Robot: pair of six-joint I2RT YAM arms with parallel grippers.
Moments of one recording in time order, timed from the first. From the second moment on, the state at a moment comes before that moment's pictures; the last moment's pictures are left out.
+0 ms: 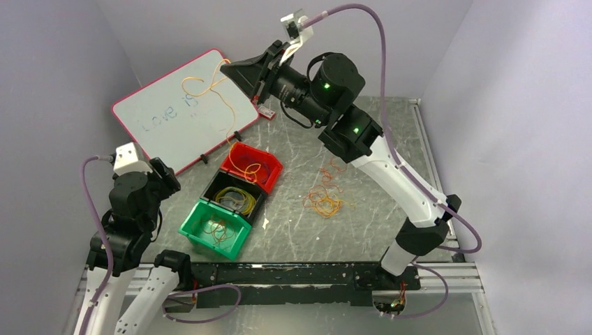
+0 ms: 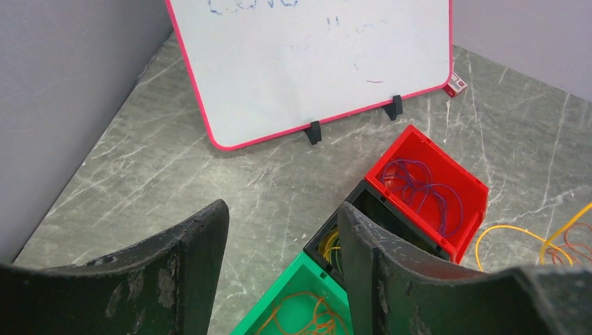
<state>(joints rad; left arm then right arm) -0.24 0.49 0.90 -0.75 -0.47 -0.38 0.95 1.65 2.10 -0.12 -0.12 0.32</state>
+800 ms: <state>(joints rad) -0.24 0.47 0.89 -0.74 -0.46 -0.38 0.96 1.64 1.57 0.00 -0.20 0.46</state>
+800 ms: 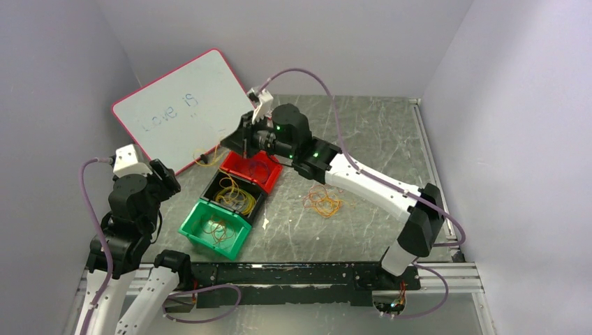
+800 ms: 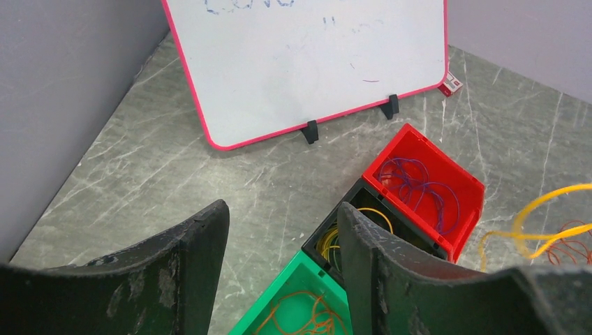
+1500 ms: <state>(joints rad) -0.24 0.47 0.87 -0.73 -0.44 -0.35 0.96 1.71 1.46 0.03 -0.07 0.29</state>
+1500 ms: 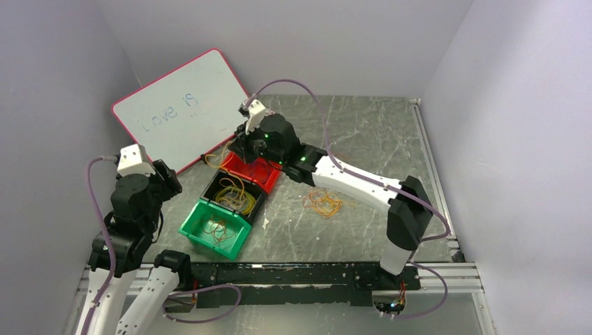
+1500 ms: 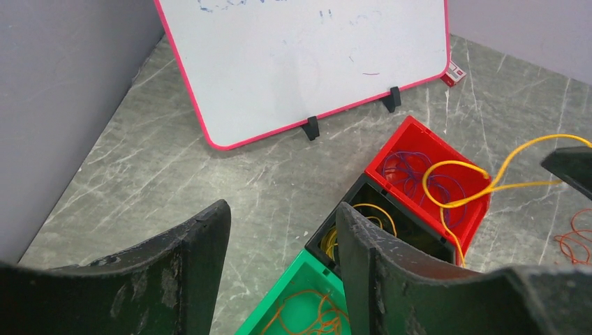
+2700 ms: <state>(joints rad) -0.24 0.47 0.86 -0.70 -0.40 -0.32 1.03 1.97 1.38 -0.01 -0.24 -0.11</state>
